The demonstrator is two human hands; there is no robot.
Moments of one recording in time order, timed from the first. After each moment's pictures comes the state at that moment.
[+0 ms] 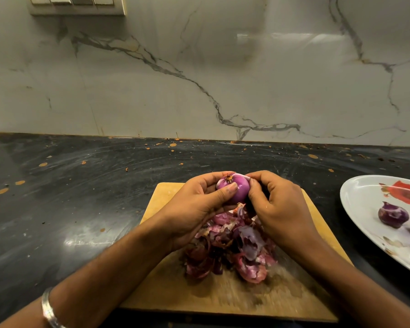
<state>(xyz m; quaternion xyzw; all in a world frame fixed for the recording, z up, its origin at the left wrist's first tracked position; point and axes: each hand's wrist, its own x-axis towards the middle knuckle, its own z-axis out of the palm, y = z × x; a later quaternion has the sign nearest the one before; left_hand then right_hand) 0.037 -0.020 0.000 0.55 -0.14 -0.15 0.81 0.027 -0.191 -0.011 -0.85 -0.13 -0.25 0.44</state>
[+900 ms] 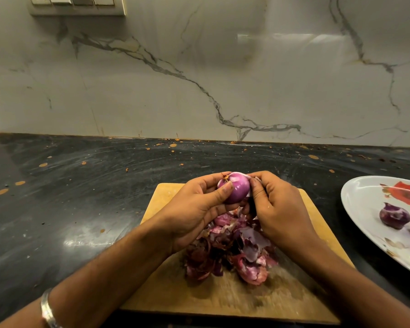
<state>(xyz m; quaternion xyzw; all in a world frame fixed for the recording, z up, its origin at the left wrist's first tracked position) 0.039 -0.021 -0.002 0.52 -0.13 -0.16 0.83 0.030 -0.190 -0.015 -0.85 -0.12 -0.23 0.46</state>
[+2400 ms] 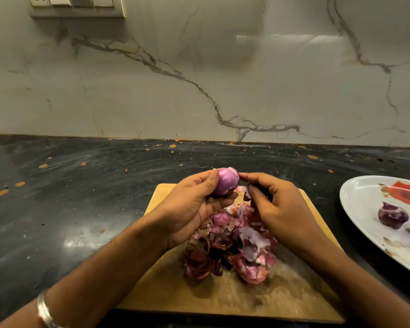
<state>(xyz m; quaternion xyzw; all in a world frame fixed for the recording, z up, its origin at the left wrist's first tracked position) 0.044 -0.015 0.001 0.51 -0.09 -0.15 0.84 0.023 -0.199 -0.005 -0.85 -0.15 -0.19 0.46</state>
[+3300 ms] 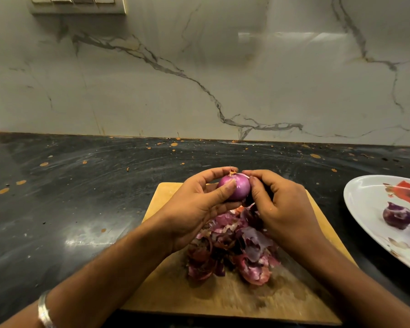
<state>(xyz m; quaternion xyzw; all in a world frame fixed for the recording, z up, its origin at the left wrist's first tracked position) 0.035 -0.018 0.003 0.55 -0.13 -0.14 0.82 0.023 -0.191 -0.008 -0.85 -0.17 -0.28 0.42</state>
